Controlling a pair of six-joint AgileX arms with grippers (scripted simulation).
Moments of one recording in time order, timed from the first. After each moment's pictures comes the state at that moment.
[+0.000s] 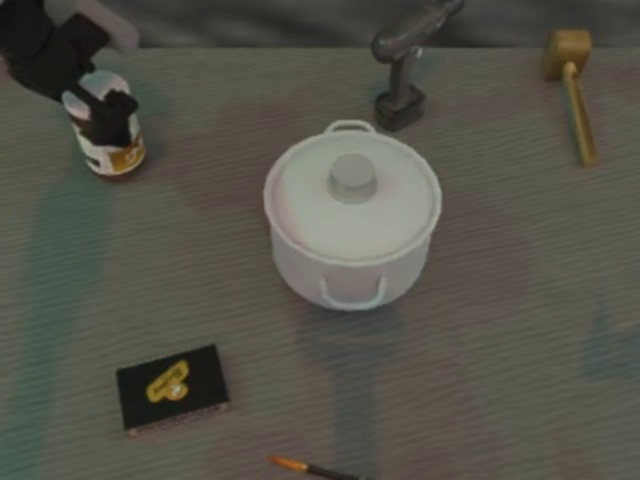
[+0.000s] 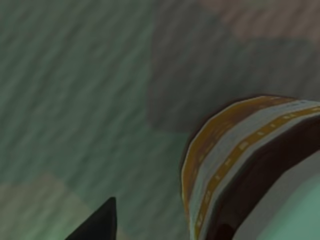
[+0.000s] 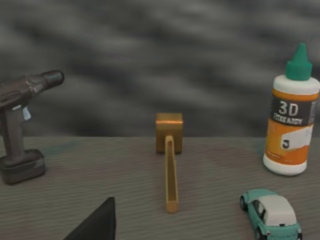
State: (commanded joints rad) left arm -0.01 2.60 2.38 -1.13 0.22 0.76; right arm 0.00 0.00 0.00 0.00 0.00 0.00
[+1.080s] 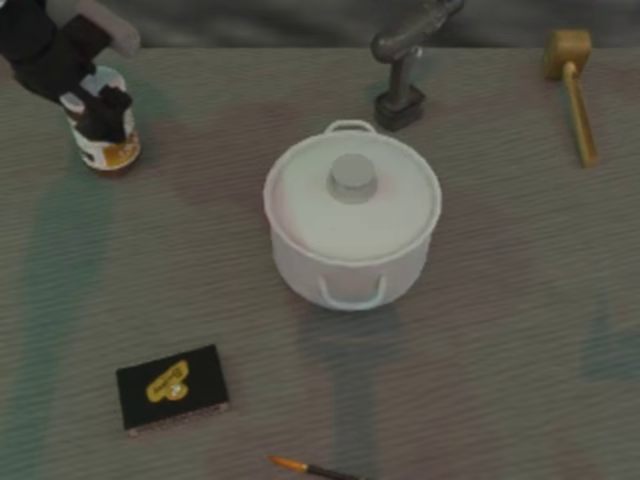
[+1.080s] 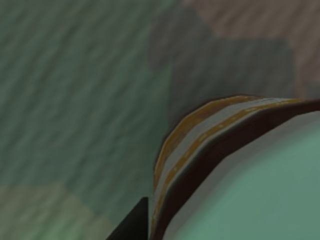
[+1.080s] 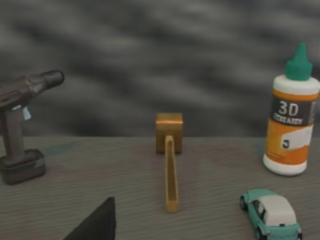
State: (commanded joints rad) left arm -0.01 2.60 2.38 -1.13 0.22 0.76; right arm 0.00 0.00 0.00 0.00 0.00 0.00
